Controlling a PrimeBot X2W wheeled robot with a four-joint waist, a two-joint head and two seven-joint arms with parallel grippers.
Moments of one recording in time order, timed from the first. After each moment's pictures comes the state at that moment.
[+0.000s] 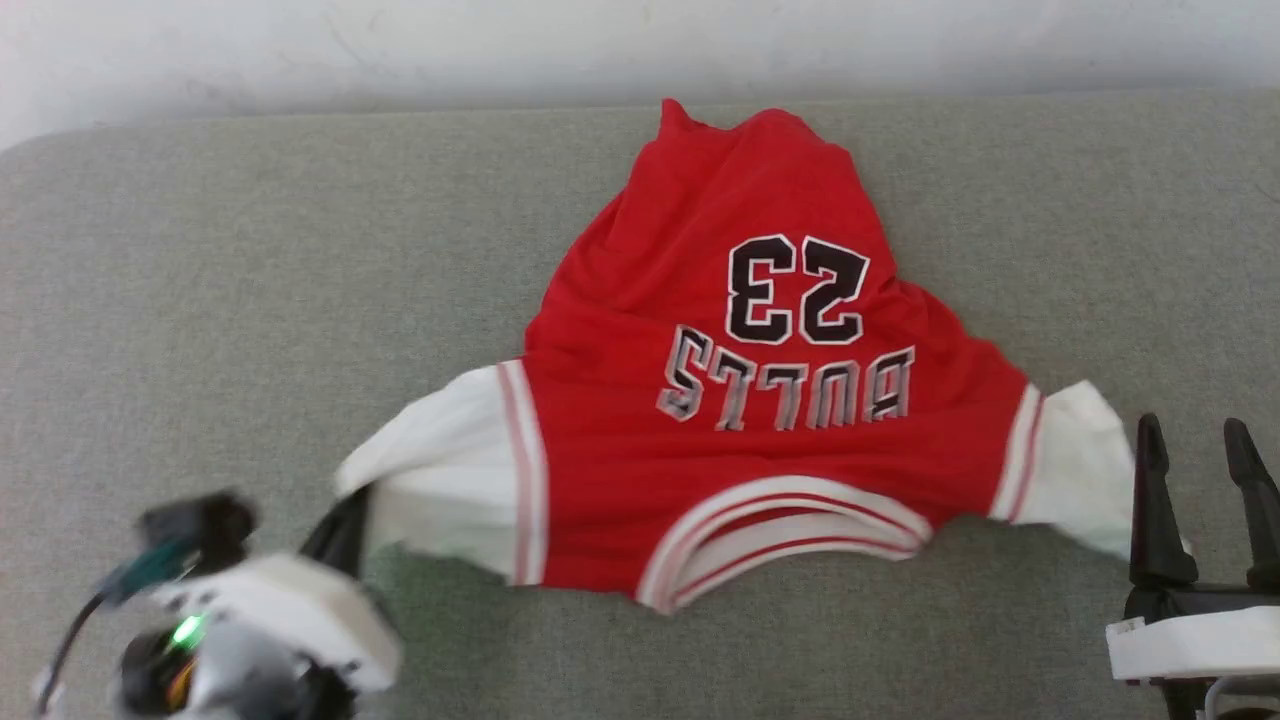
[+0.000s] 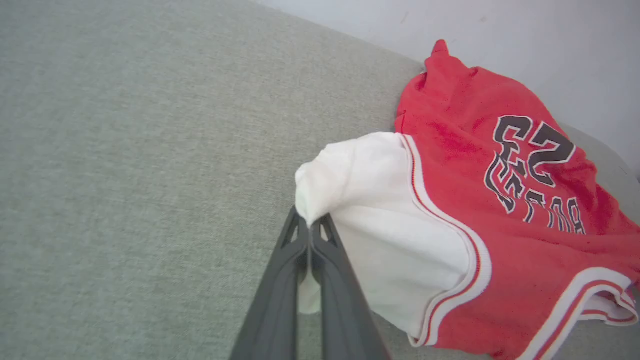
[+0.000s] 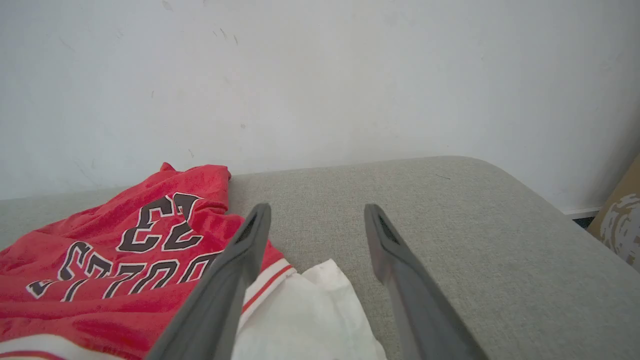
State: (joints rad) left arm 0.01 0.14 0.01 -0.15 -0.43 0.02 0.38; right arm 0.08 -0.05 -0.20 -0.10 0.17 0.13 -0.21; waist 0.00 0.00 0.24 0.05
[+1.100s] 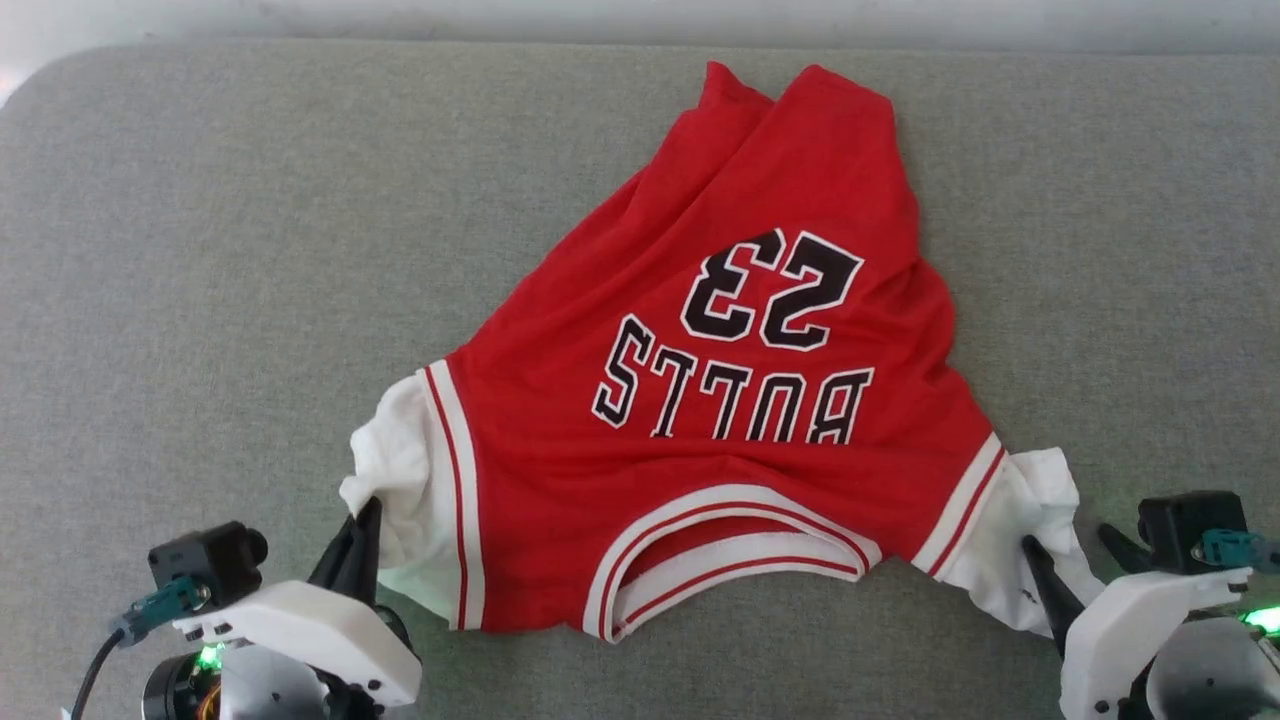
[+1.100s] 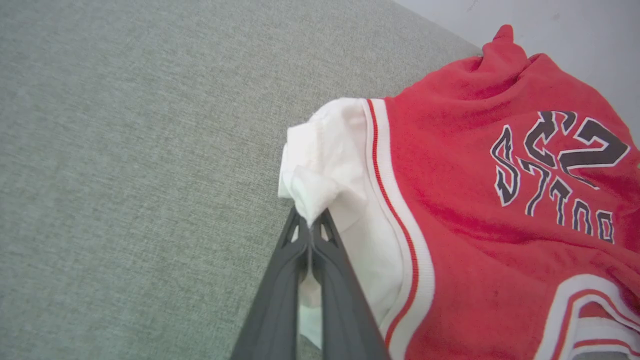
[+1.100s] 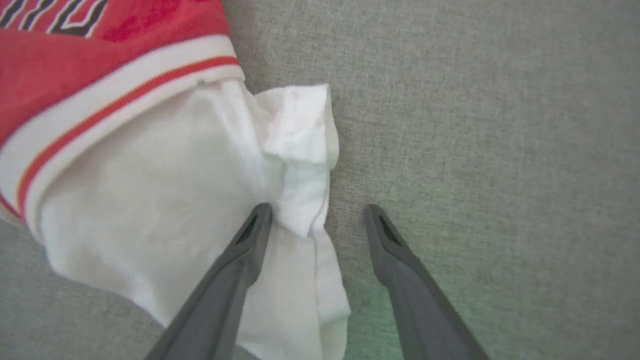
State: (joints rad) left arm 0.09 0.10 0.02 -0.16 -0.46 0.06 0.28; right arm 0.12 -0.13 -0.07 -0.21 0.11 0.13 0.55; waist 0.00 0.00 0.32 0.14
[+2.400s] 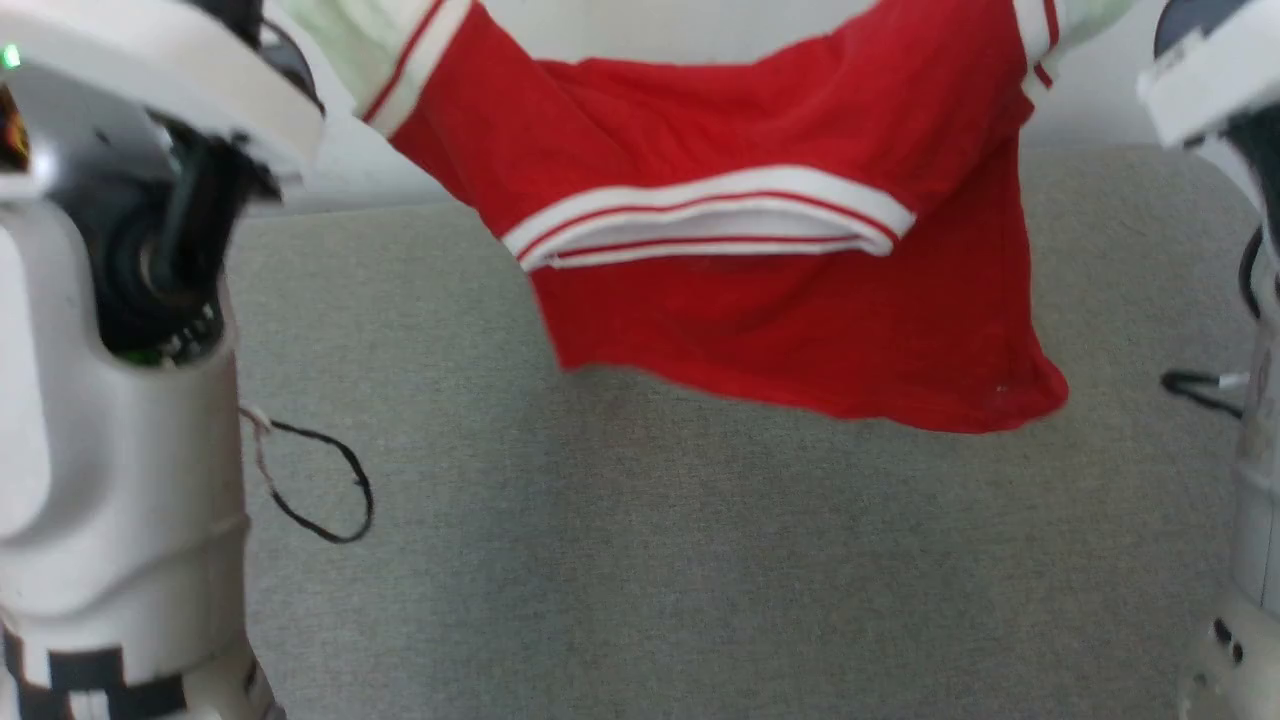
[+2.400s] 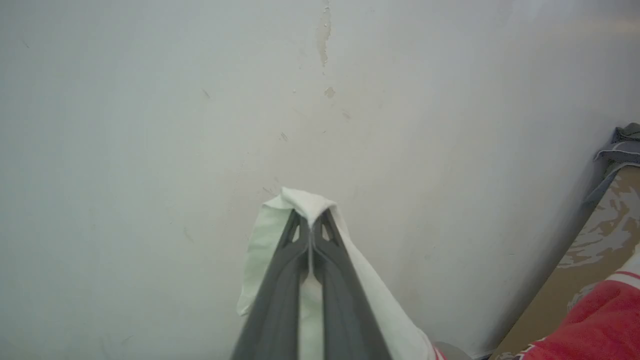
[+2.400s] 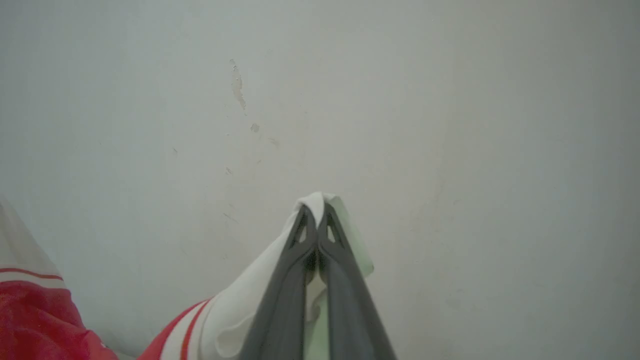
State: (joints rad) left arm -0.77 0.19 0.00 -0.09 -0.55 0.07 0.43; right arm -0.81 -0.13 -0.02 -0.12 0.28 0.13 0.43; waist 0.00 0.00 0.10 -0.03
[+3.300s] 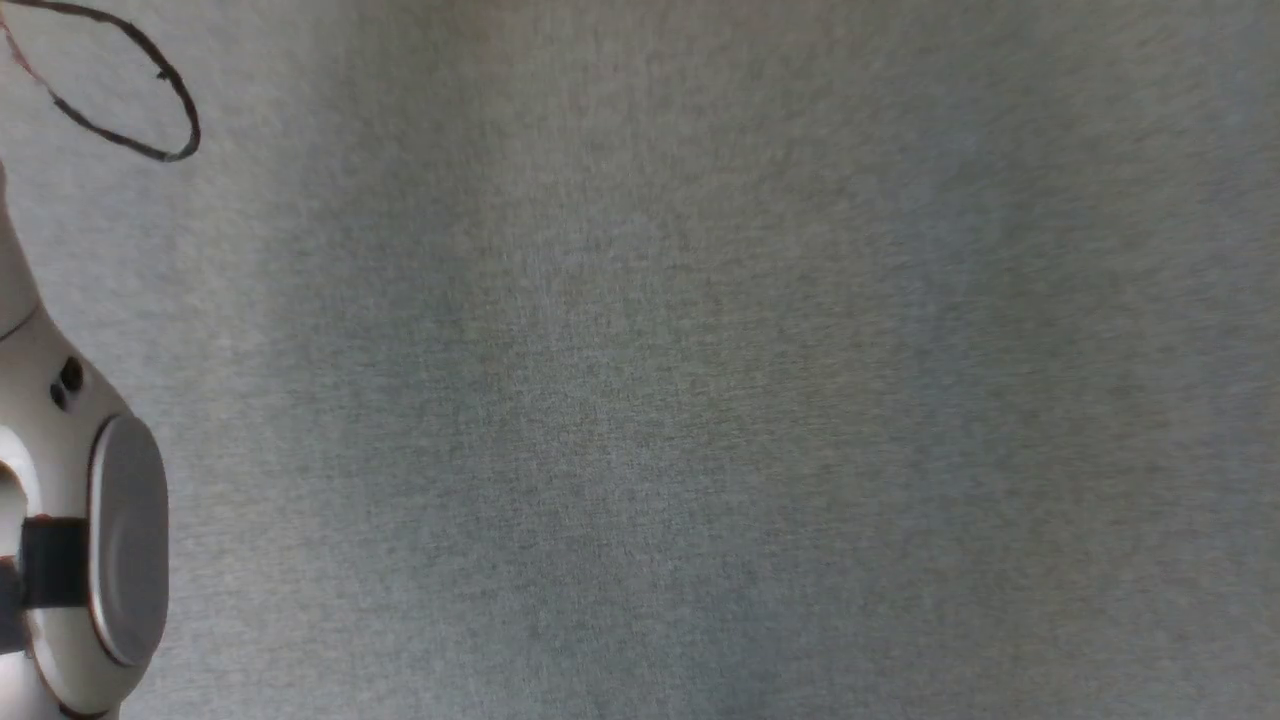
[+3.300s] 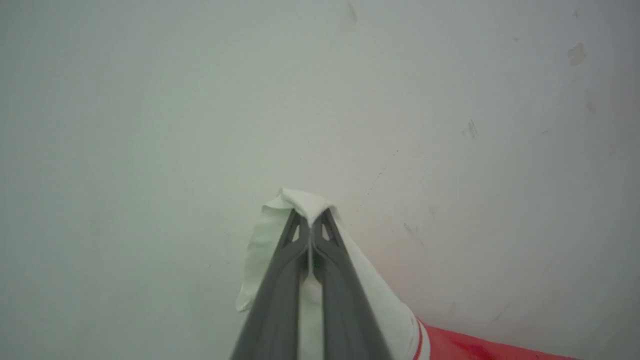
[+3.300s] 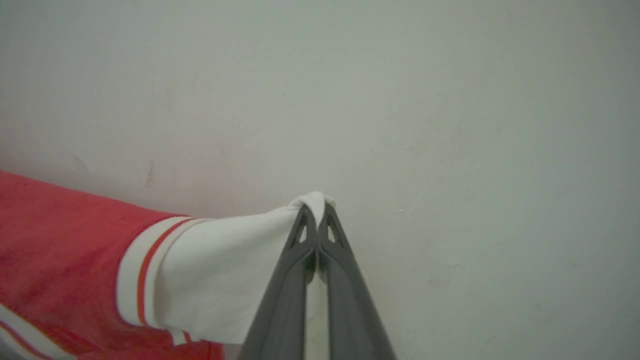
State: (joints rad) left arm -1.41 0.25 0.05 0.24 -0.46 0.15 0.23; right arm -1.44 -0.16 -0.03 0.39 0.00 0.13 0.29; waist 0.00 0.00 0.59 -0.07
